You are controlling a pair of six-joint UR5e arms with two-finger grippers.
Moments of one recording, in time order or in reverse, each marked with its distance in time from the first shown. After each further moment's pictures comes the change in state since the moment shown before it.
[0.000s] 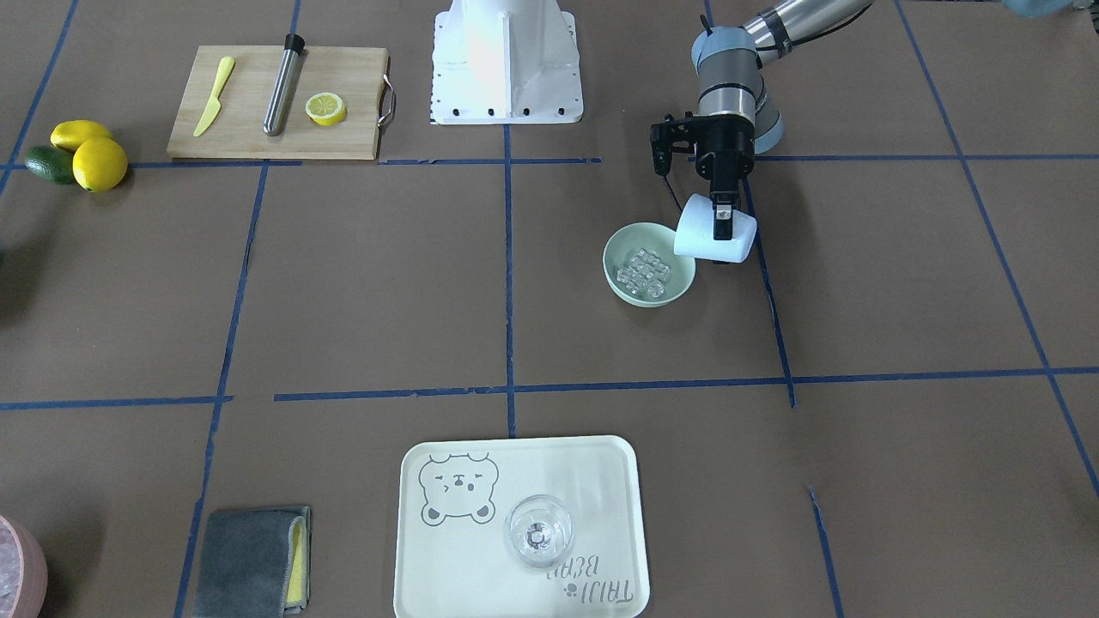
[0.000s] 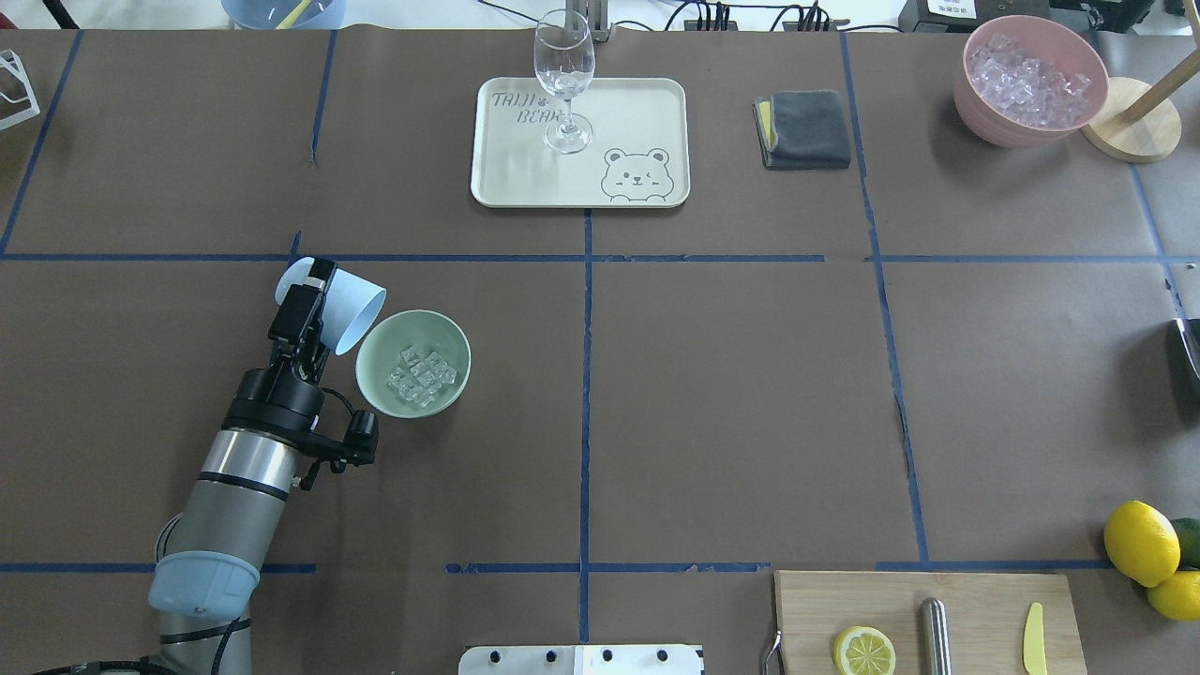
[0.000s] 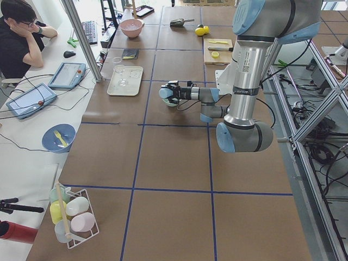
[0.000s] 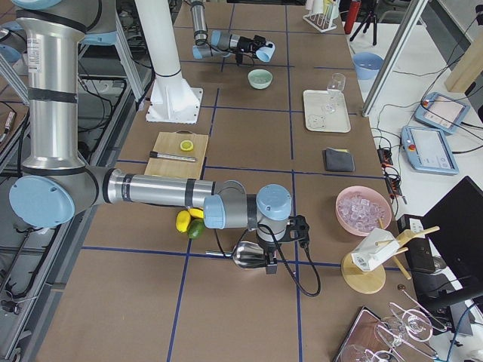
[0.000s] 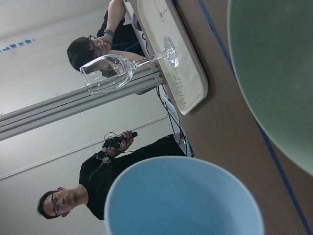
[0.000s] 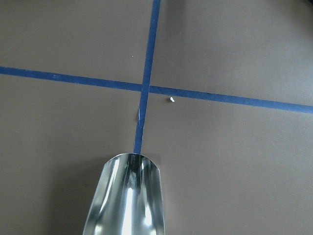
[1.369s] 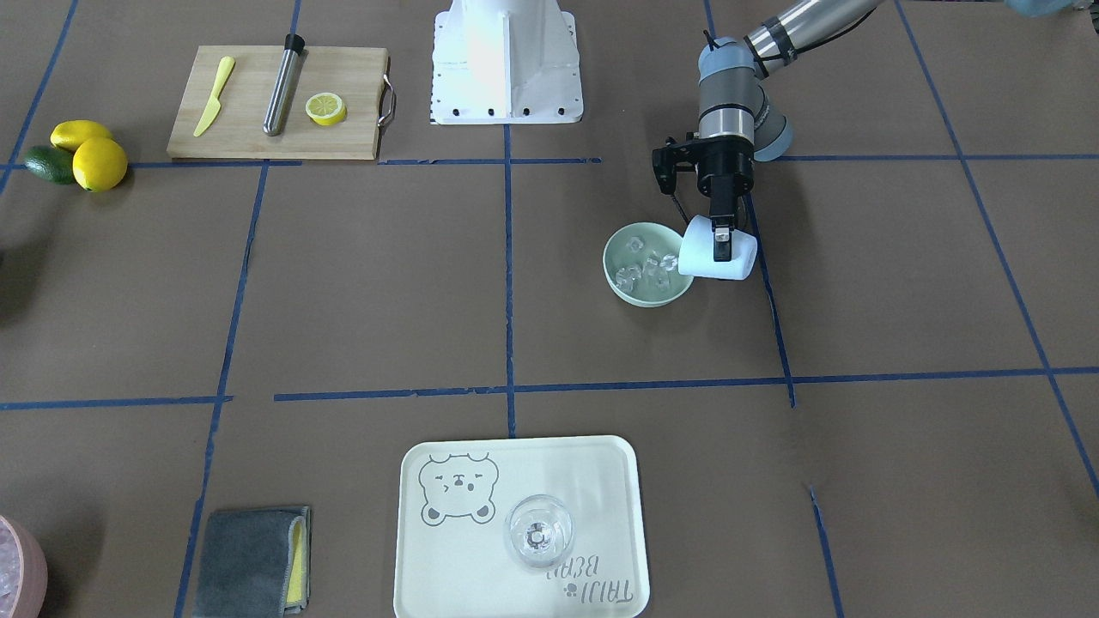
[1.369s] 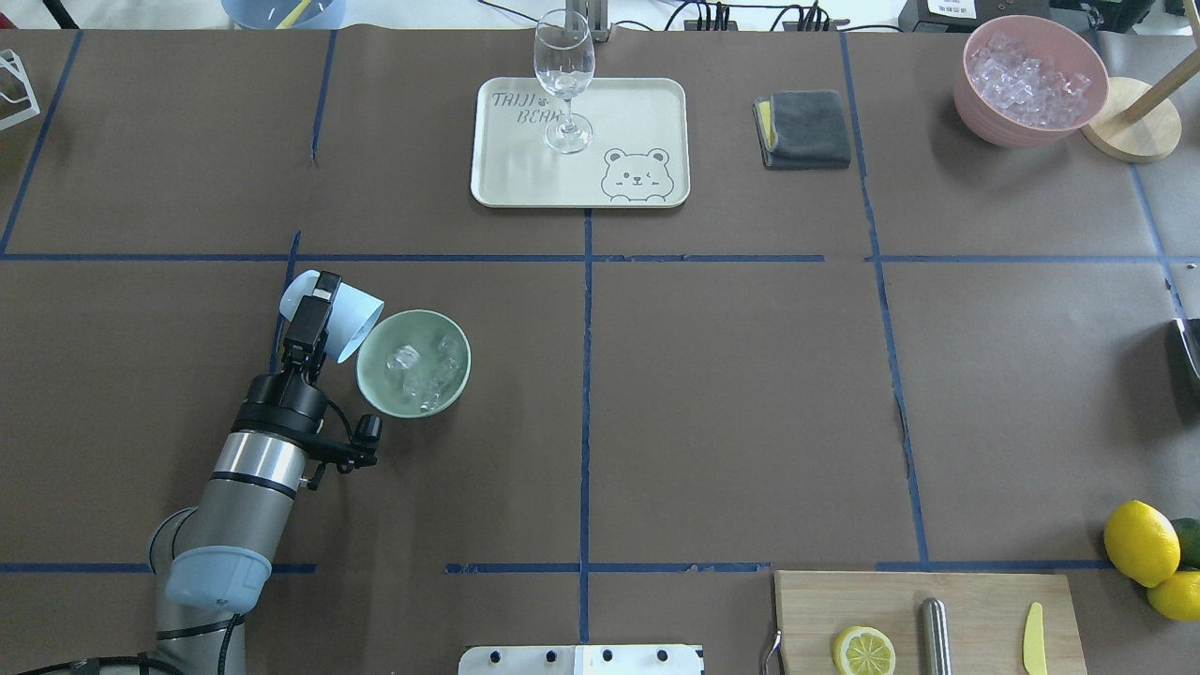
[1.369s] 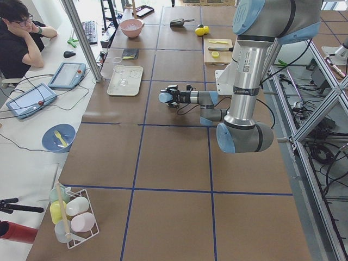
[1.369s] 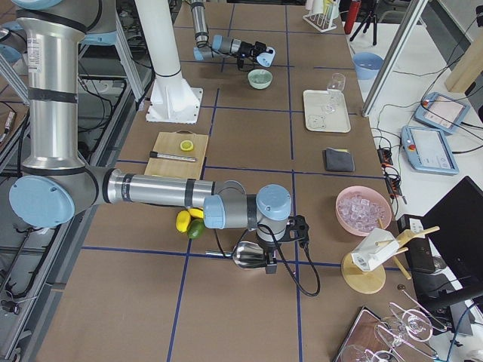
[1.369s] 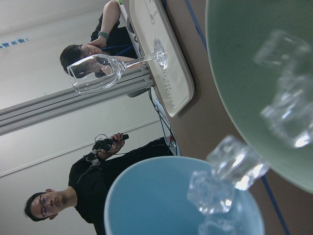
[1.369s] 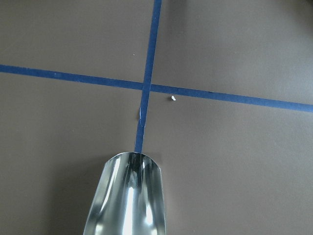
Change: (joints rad) left arm -0.004 0.001 0.078 0.132 0.002 -0.020; right arm -0.003 -0.001 0.000 0.000 0.001 -0.001
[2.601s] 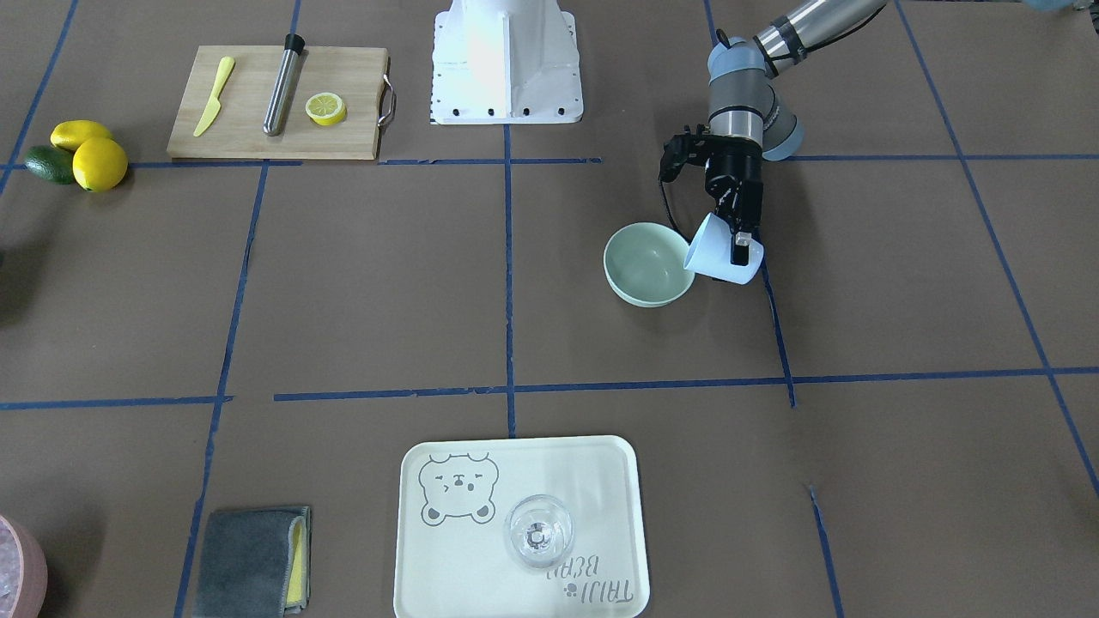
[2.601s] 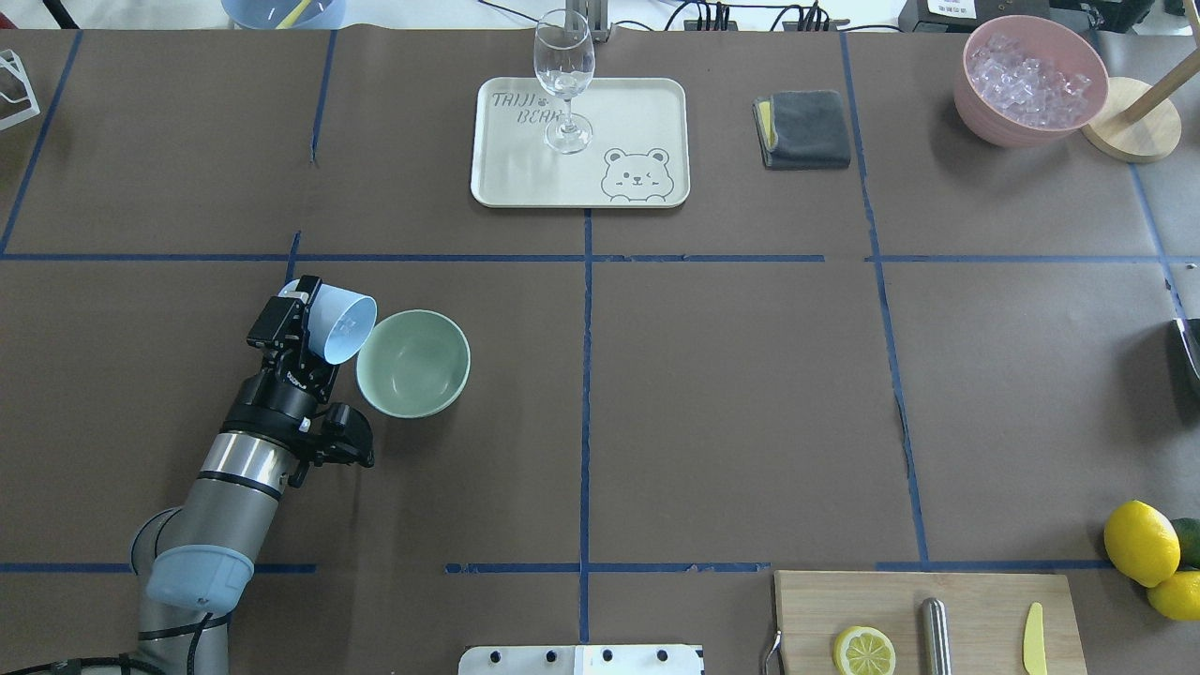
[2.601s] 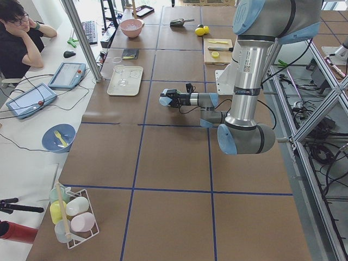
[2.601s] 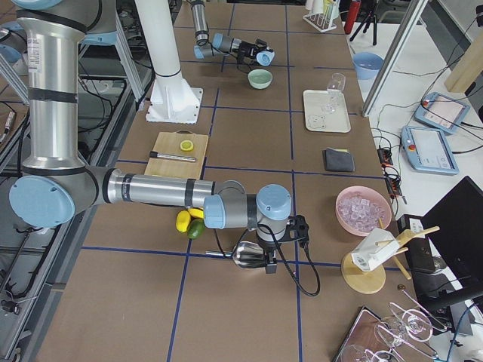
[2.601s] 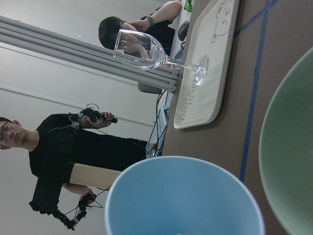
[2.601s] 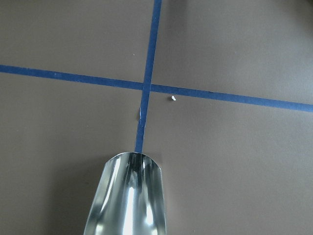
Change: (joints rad) left arm -0.005 0.032 -0.005 0.000 -0.046 -0.411; right arm -0.001 0.000 0.000 0.000 0.000 0.002
